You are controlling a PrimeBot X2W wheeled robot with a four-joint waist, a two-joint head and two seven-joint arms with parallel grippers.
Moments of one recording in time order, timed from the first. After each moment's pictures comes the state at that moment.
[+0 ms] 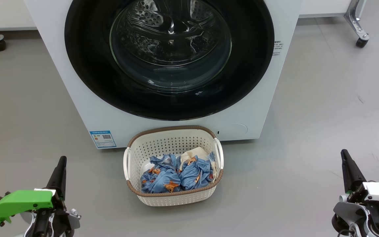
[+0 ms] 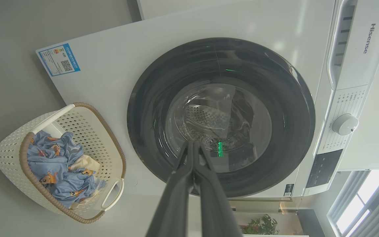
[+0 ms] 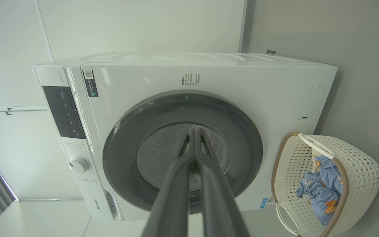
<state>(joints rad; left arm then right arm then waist) -0.10 0.03 0.09 0.28 -1.60 -0.12 0.12 -0.06 -0.04 -0.14 0.28 1.60 0.12 0.12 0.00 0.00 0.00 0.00</state>
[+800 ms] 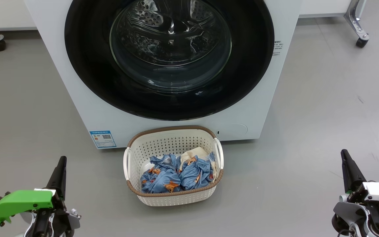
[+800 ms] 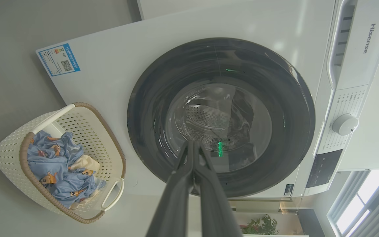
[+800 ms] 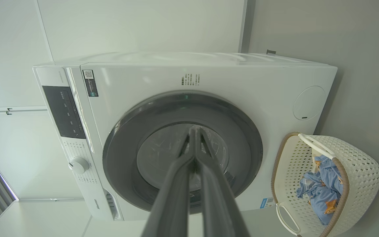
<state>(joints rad) -0.10 0.03 0.09 0.28 -1.60 -0.12 0.12 -0.06 -0.04 -0.14 0.28 1.60 0.12 0.12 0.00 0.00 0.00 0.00</state>
